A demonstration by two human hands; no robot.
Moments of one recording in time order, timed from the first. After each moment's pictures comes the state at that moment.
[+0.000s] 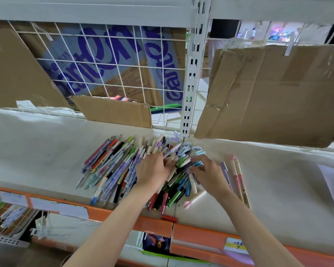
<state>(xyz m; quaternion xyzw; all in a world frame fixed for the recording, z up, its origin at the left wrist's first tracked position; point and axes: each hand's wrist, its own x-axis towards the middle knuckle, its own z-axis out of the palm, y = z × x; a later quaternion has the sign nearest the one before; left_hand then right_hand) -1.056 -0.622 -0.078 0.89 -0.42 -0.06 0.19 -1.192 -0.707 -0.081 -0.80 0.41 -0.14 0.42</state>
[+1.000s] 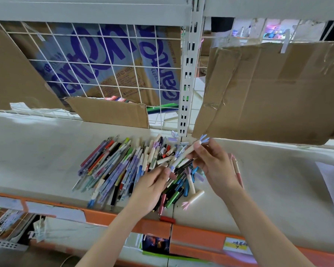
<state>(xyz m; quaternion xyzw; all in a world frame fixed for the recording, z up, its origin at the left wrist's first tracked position) -1.075 -0.570 -0.076 0.71 -0.43 -0.30 0.47 -1.192 -0.702 -0.046 -0.54 0.24 -0.35 0.72</state>
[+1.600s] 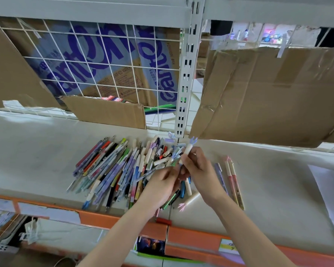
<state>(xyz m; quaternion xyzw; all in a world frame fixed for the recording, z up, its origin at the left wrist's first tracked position) -1.099 -0.595 -0.055 0.68 -0.33 -0.42 0.51 -1.184 -0.685 -0.059 -0.65 0.30 -0.32 0.63</state>
